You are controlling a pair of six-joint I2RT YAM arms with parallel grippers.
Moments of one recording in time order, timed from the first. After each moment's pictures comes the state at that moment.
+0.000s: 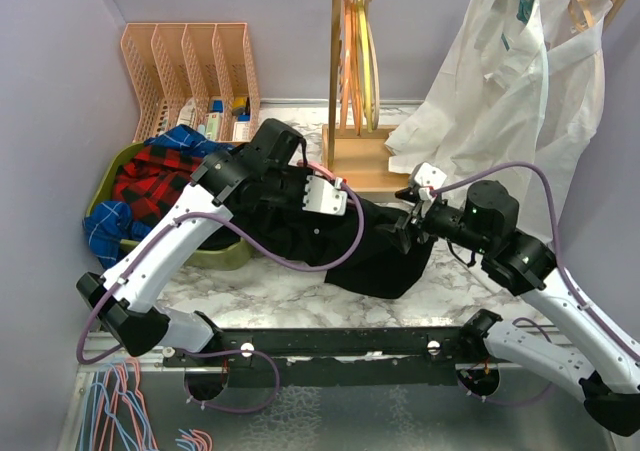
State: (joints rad) left arm -0.70 1.37 1.59 -1.11 0.19 1.08; right arm 0.68 0.78 0.94 -0.38 -0.25 -0.22
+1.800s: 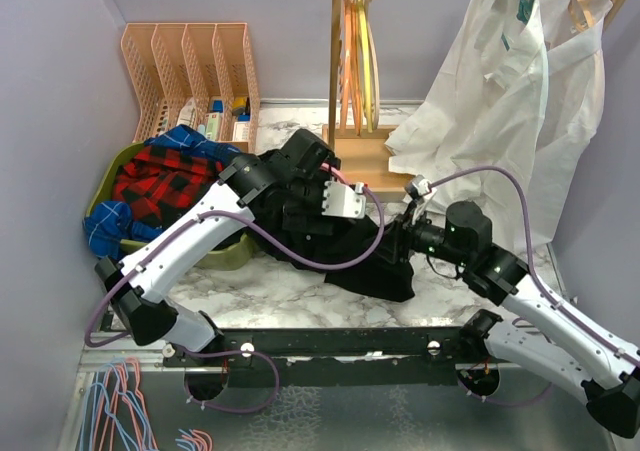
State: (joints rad) left arm -0.82 1.44 1.62 -1.11 0.01 0.94; right arm 0.69 0.81 0.69 -0.18 -0.31 0.29
